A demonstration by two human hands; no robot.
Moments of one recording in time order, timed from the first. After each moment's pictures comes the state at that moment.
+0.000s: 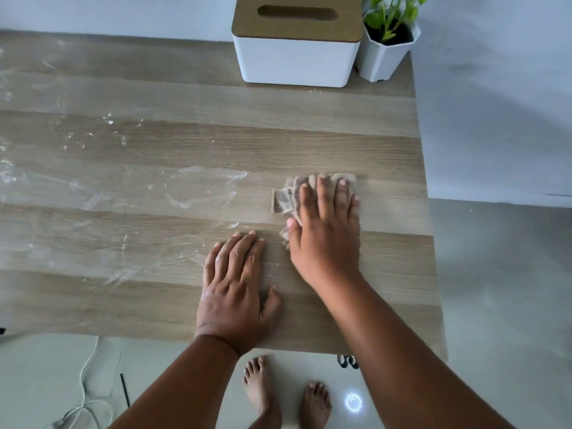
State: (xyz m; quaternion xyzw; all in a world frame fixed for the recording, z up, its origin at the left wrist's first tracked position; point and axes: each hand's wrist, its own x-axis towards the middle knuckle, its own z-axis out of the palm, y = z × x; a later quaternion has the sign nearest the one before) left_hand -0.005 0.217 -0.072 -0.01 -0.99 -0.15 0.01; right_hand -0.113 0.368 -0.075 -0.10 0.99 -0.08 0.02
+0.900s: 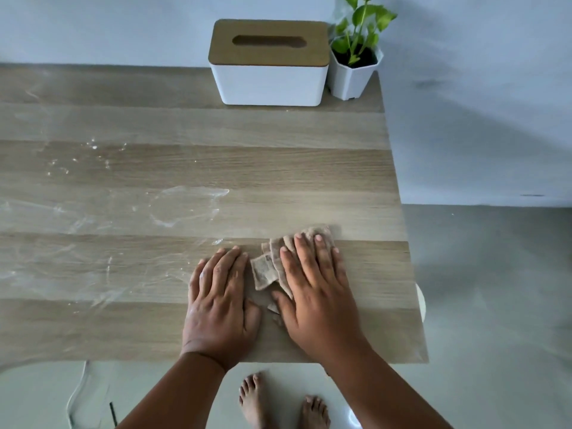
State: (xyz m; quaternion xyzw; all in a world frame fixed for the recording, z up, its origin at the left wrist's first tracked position) left_hand -0.005 0.218 -0.070 -0.02 -0.99 -0.16 0.03; right_hand -0.035 0.406 -0.086 -0.19 0.98 -0.11 0.00
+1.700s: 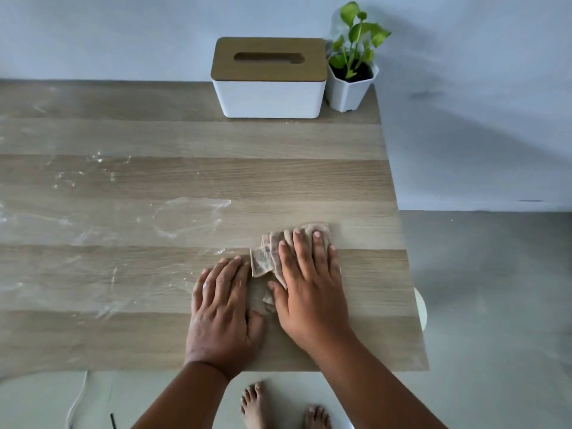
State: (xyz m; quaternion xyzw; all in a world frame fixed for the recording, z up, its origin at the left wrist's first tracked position) left_hand -0.006 0.218 -0.068 -0.01 -0.99 -0.17 0.01; right_hand -0.055 0.386 -0.080 -0.15 0.98 -0.11 0.03
